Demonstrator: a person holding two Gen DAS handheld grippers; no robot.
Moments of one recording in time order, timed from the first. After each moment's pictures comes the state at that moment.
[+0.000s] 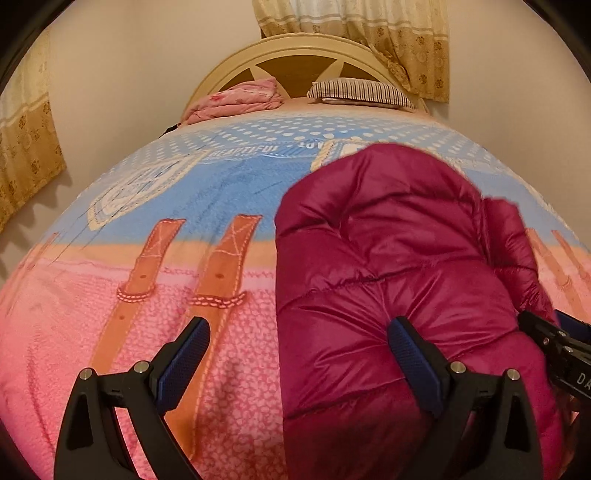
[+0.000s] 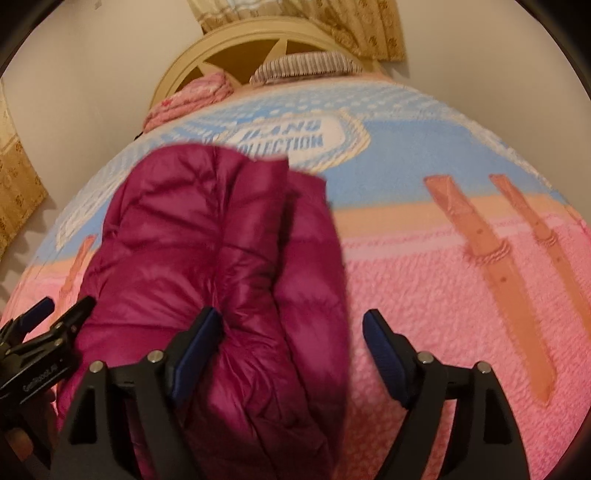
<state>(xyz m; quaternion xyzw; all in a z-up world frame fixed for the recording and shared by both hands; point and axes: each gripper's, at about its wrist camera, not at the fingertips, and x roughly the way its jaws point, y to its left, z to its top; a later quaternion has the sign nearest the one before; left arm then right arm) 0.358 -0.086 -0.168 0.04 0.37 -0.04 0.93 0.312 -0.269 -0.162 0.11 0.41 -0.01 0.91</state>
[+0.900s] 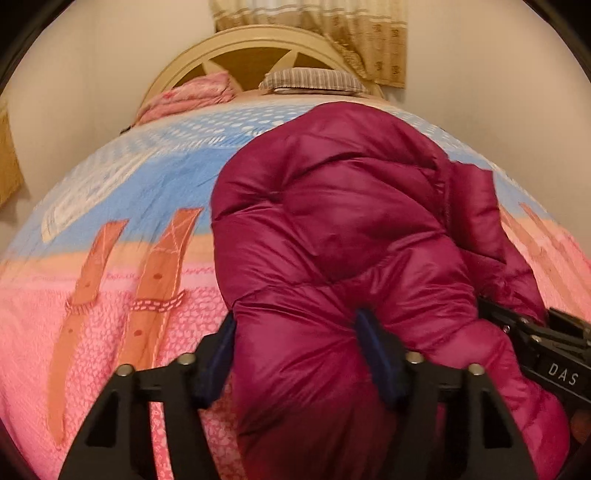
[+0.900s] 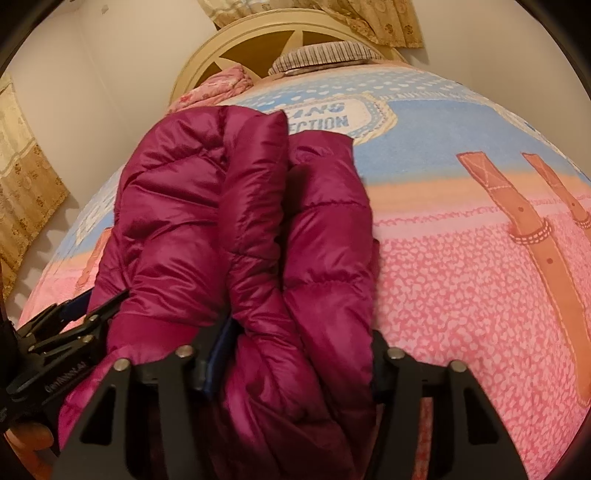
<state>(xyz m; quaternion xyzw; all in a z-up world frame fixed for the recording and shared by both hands) 0.365 -0.108 -0.180 0.06 0.38 -0.13 0.92 0.320 -0.268 -0.182 0.14 0.41 0.05 0.90</state>
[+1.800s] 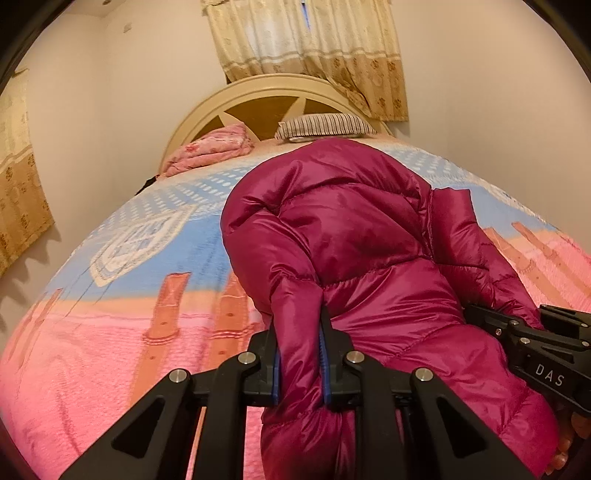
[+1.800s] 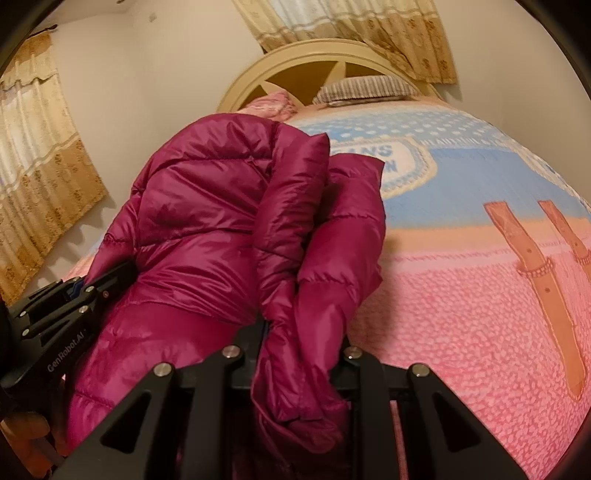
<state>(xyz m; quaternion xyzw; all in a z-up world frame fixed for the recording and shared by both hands) 0.306 -0.076 -0.110 0.09 0.29 -0.09 0.95 0.278 -0.228 -0.141 0.11 0.34 0.11 0.93</state>
